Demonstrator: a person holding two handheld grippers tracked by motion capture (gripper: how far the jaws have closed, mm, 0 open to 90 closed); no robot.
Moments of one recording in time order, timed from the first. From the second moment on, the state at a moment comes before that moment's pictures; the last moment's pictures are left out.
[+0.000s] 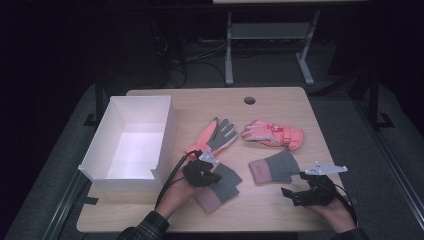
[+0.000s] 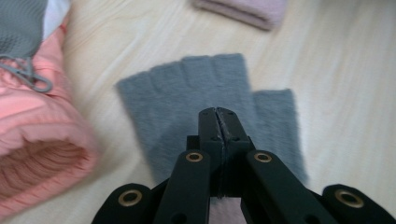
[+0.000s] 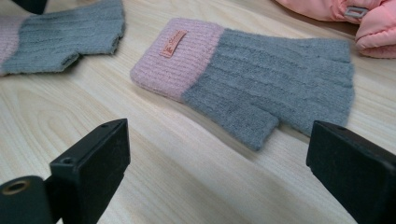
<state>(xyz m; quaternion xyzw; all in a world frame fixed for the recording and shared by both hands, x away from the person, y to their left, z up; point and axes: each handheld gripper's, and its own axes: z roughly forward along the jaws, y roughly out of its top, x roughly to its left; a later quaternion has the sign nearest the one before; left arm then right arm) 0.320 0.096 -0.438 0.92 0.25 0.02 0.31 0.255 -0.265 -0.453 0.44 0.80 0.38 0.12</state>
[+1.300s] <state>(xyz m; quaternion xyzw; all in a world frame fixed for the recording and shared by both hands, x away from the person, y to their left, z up) 0.310 0.111 -0.442 0.91 0.28 0.03 0.31 0.255 -0.267 -0.453 0.44 0.80 0.38 0.12</state>
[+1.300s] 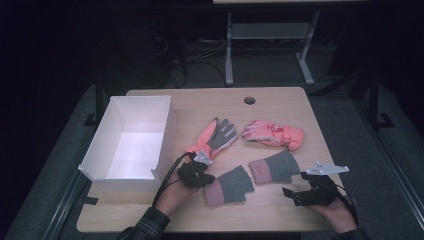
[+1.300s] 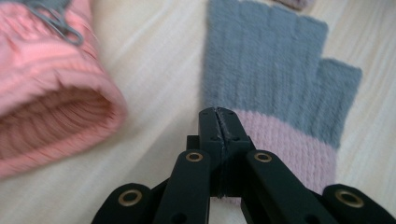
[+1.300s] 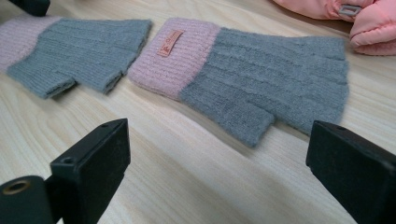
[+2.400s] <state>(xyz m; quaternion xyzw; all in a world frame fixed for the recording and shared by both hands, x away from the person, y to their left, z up) 0.275 0.124 -0.436 0.91 0.23 0.01 0.35 0.271 -0.255 -0.448 0.49 0.76 0.39 0.13</state>
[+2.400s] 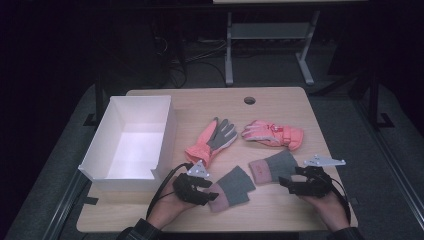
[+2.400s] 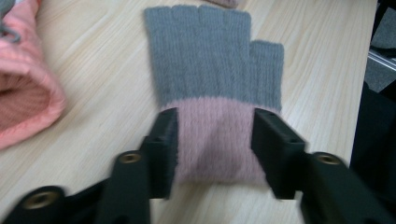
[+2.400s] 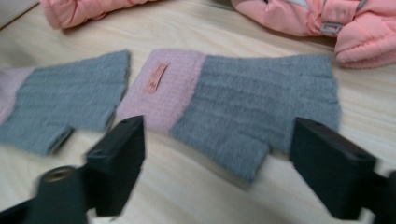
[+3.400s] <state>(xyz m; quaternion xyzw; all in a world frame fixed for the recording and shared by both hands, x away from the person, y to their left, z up) 0.265 0.135 -0.452 0.91 0.22 0.01 0.35 0.356 -0.182 -0.457 0.45 0.81 0.36 0.09</state>
